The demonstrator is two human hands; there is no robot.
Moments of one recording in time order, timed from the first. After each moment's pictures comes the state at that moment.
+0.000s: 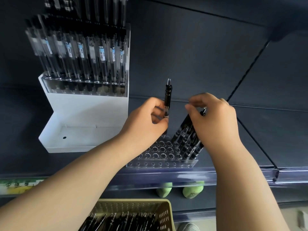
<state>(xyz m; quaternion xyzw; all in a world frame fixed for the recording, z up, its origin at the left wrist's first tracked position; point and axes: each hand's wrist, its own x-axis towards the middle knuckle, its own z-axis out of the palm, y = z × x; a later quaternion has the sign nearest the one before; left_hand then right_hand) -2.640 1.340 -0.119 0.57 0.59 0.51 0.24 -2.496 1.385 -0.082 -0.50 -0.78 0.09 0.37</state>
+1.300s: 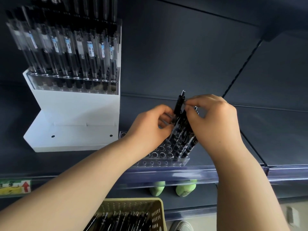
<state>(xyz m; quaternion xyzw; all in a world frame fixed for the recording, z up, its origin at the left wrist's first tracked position) -2.614 1.359 -0.135 0.59 0.58 0.50 0.25 -2.480 1.389 -0.081 -0.47 -0.80 0.06 0.37</state>
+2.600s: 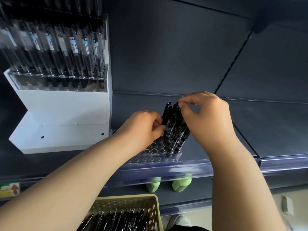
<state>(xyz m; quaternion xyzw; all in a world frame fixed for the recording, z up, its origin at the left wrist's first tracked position) -2.613 1.364 -0.139 0.67 0.66 0.32 0.15 -2.469 1.391 -0.080 -0.49 -0.79 0.08 0.35</state>
